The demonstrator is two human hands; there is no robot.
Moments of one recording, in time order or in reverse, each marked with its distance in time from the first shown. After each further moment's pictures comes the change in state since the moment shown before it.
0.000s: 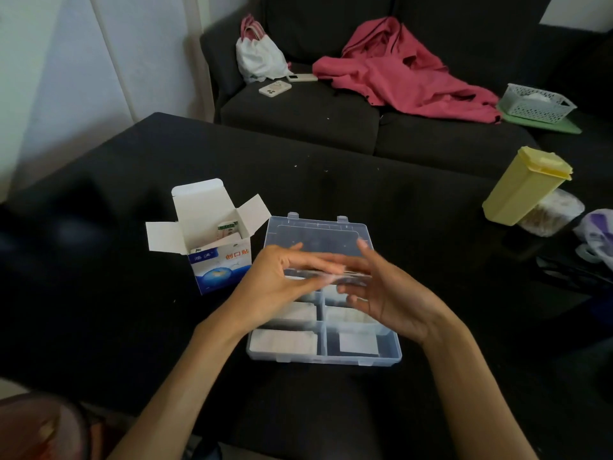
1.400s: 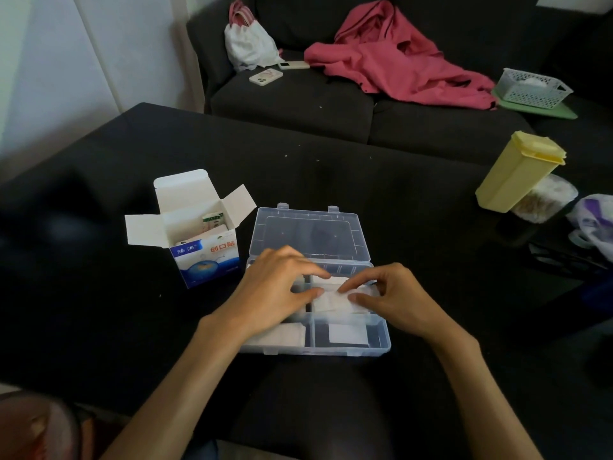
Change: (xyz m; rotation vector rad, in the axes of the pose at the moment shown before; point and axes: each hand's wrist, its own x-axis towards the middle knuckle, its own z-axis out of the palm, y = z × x) left_hand 0.002 -0.015 0.018 0.698 -0.126 -0.083; right_hand 0.001 0.025 -0.043 -1.083 0.170 -0.371
